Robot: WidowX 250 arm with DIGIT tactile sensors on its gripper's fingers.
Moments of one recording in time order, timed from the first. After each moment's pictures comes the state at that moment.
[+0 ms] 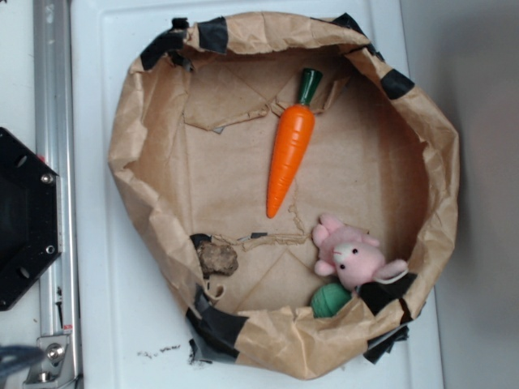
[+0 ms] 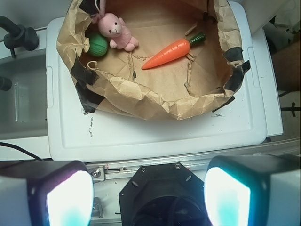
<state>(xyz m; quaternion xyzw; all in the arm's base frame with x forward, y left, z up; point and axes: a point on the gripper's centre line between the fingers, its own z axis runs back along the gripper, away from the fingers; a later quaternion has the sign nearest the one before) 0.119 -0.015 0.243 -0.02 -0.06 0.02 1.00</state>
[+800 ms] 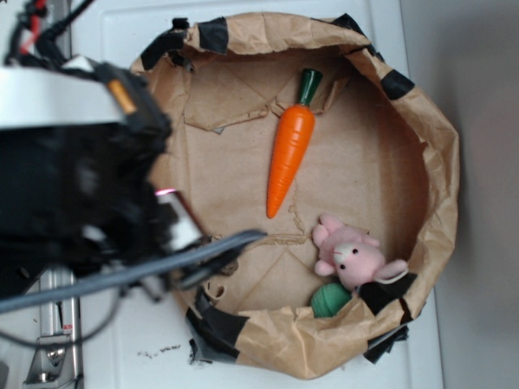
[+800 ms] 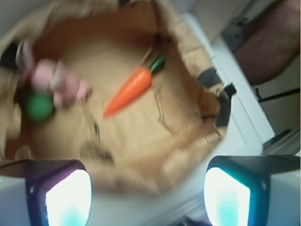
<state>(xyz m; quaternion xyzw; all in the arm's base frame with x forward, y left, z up) 0.201 -0.004 0.179 0.06 -0.14 0.26 0.95</state>
